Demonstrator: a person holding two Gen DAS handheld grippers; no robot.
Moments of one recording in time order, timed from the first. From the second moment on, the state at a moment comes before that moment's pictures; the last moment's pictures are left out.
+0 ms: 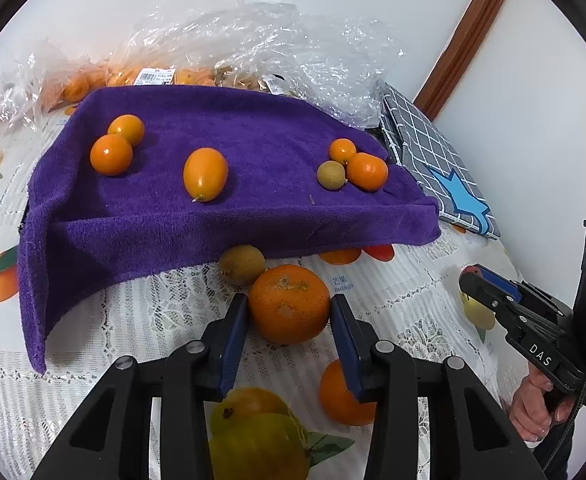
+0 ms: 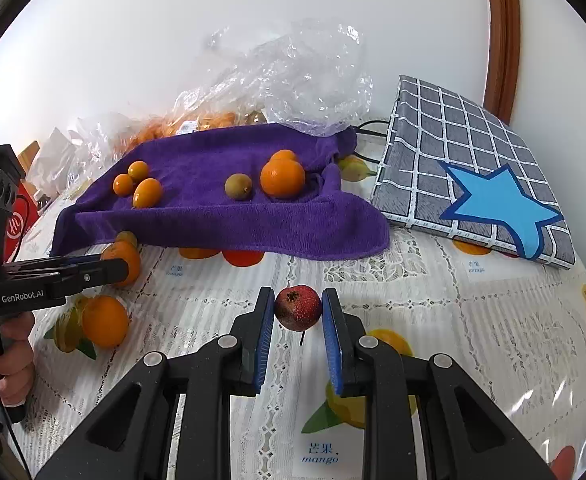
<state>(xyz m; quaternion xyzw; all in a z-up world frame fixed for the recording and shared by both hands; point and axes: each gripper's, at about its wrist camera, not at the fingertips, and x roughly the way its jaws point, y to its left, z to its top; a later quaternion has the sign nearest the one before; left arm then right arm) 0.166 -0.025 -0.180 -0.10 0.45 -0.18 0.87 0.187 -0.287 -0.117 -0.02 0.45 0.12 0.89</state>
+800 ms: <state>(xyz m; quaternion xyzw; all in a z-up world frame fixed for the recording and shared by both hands) 0.145 0.016 -0.143 -0.16 0.35 -0.15 0.91 0.176 -0.273 -0.097 0.00 0.44 0.13 0.89</state>
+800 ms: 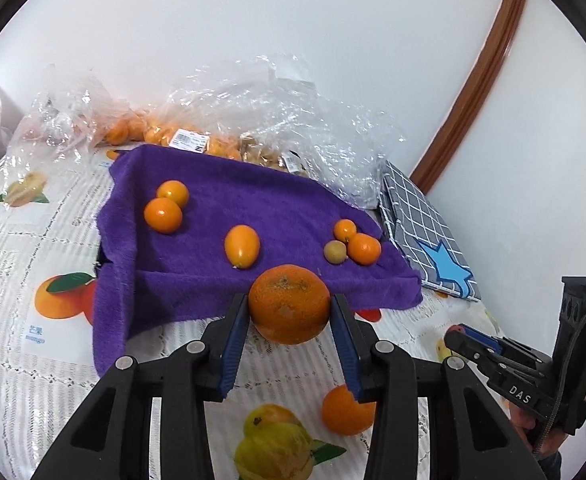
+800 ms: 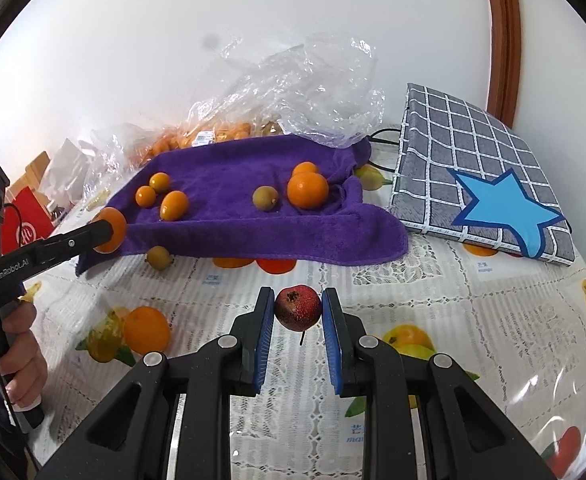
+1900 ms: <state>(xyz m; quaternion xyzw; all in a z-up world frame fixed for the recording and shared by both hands) 0.185 0.067 -0.109 -0.16 0.32 -0.10 0.93 0.228 -0.252 -0.068 0.00 0.40 0.15 0.91</state>
